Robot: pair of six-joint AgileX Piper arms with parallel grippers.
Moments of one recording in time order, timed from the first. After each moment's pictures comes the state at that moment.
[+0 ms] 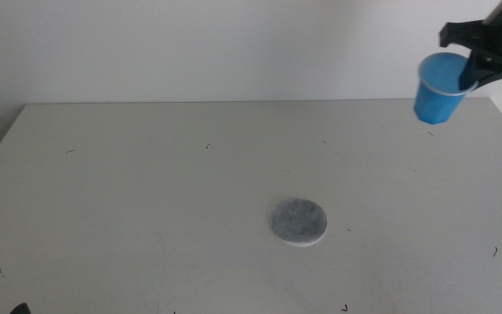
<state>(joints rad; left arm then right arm) -0.07 -0.01 0.03 0.07 0.37 -0.15 0.06 1.78 -1.79 0.08 1.21 0.21</state>
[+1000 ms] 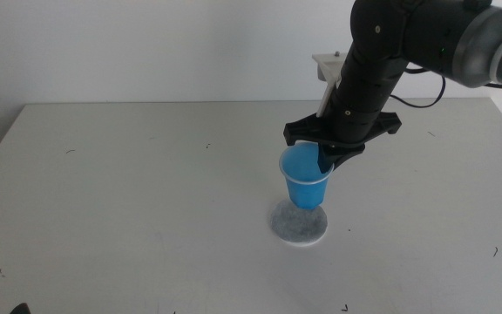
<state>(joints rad) -0.07 -0.01 0.03 0.07 0.37 -0.15 0.49 1.95 -1.74 0.07 1.18 0.27</state>
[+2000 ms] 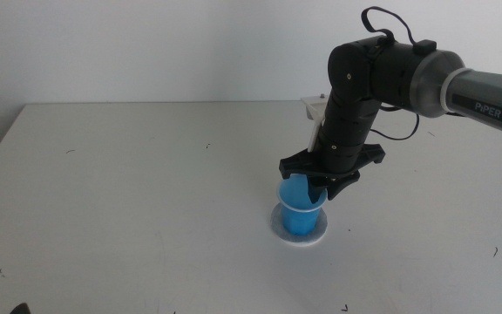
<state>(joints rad) -0.07 -0.01 0.03 0.07 0.37 -0.15 0.49 2.08 -1.70 0.07 1.11 0.22</state>
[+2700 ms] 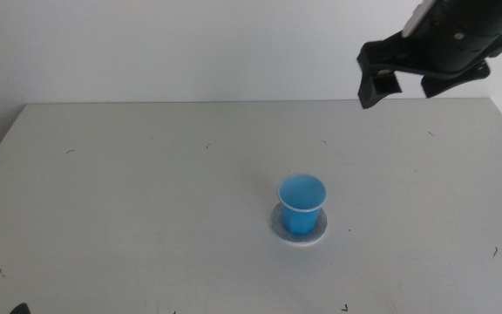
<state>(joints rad) -0.07 -0.01 0.03 0.07 0.37 -0.15 0.43 1.62 -1.70 -0.03 1.24 0.20</state>
